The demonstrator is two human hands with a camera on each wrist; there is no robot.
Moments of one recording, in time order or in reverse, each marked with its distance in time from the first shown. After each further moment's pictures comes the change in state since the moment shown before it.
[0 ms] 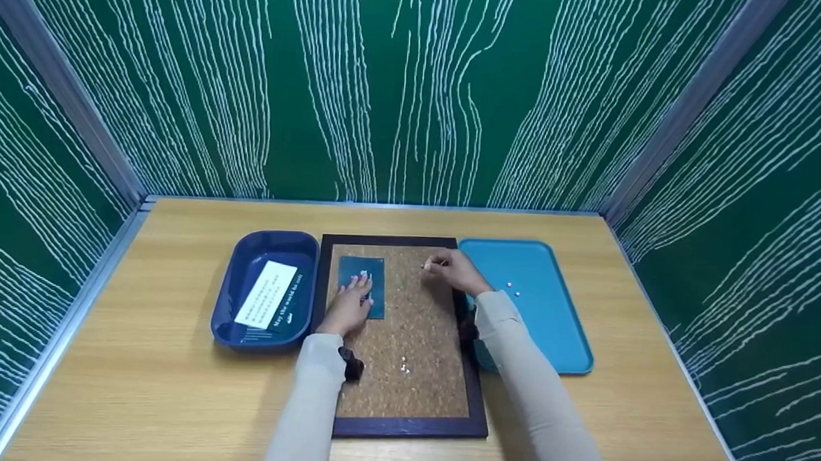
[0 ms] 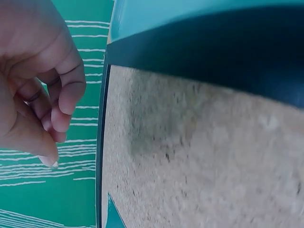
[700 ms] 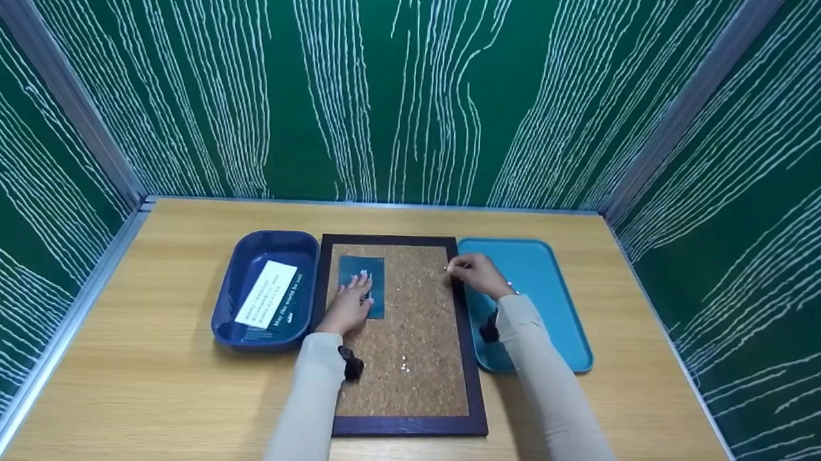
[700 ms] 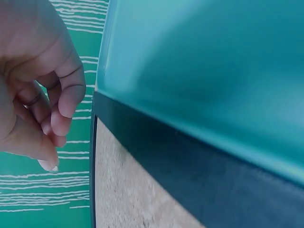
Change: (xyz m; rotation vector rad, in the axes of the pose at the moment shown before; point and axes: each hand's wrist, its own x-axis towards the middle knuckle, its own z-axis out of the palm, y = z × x) left_hand 0.001 -0.003 0.000 -0.012 -0.010 0.004; right_hand -0.016 0.029 -0.025 0.004 0.025 0.068
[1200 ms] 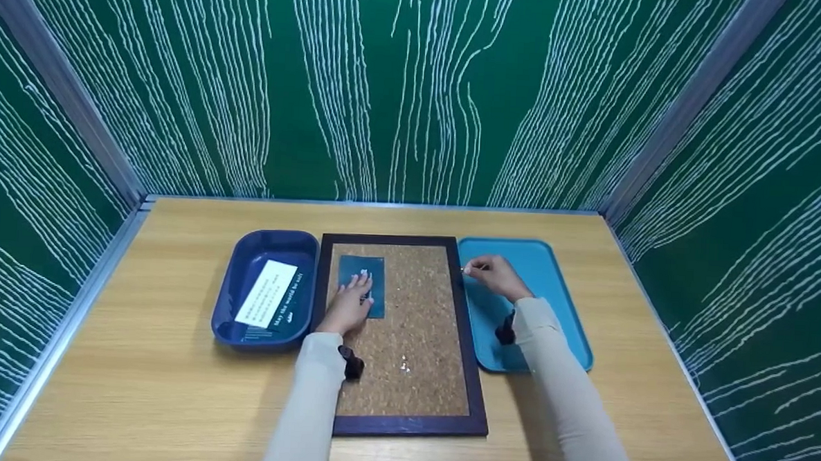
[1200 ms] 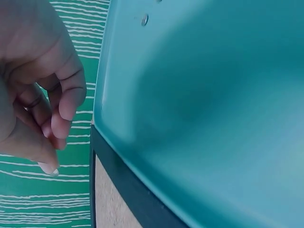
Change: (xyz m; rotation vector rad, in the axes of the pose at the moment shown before) left_hand -0.001 0.001 0.000 -0.007 0.011 0.005; right_hand -0.013 0.018 -0.023 -0.010 0.018 0.019
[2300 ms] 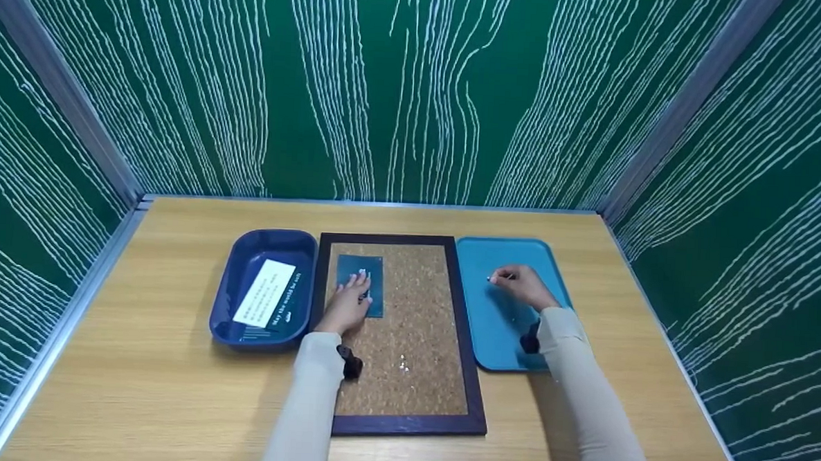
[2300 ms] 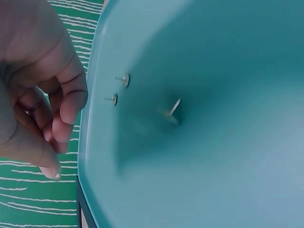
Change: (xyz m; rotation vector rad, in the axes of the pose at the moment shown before) left_hand 0.001 -0.001 0.001 -0.012 0.000 -0.002; right_hand -0.026 0.037 -0.031 -0.077 0.027 0.029
